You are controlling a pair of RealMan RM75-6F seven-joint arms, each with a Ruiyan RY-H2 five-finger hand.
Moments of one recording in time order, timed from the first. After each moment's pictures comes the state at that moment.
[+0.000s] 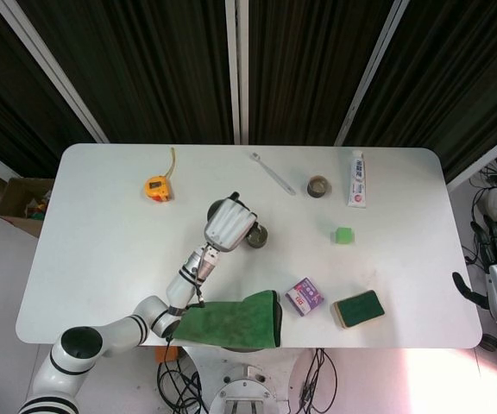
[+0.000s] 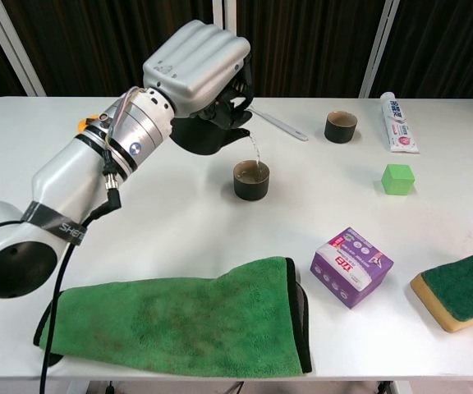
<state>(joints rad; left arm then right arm) -0.97 -2.10 -0.23 -0.73 1.50 1.28 0.26 0.09 -1.16 0.11 -1.47 -1.54 1.58 0.08</state>
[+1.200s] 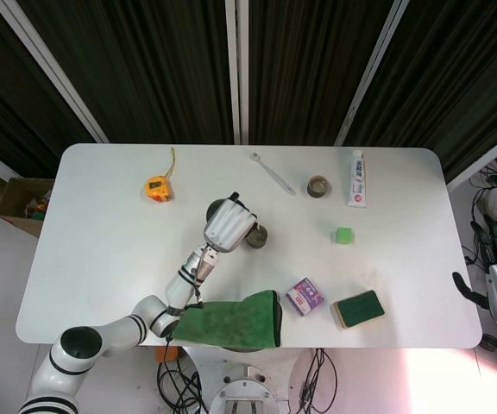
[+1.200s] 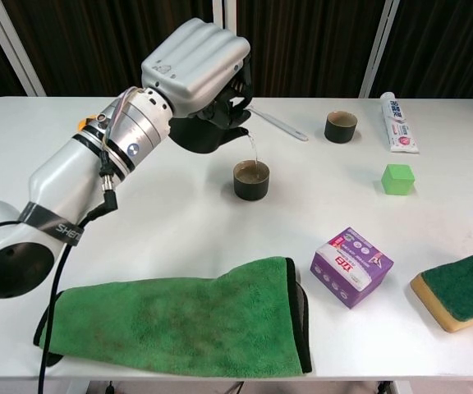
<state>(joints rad) -0.96 -2.10 -0.22 -0.72 1.51 1.29 0.28 0.09 -1.15 0.11 -1.48 -1.54 1.58 0.07</state>
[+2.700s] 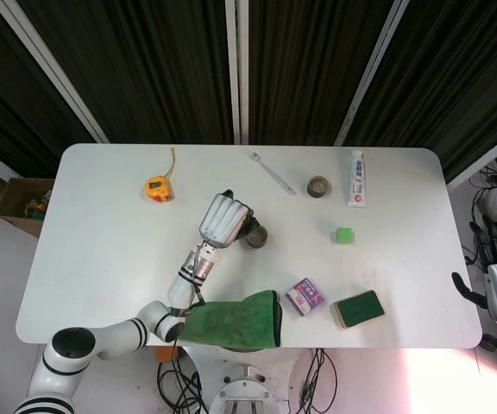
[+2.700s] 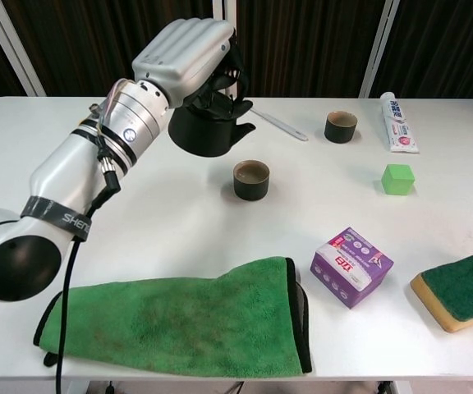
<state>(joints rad) -0.93 -2.08 -0.30 -0.86 1.42 1.26 0.17 0.09 -1.16 0.11 -1.47 -1.53 1.57 0.07</state>
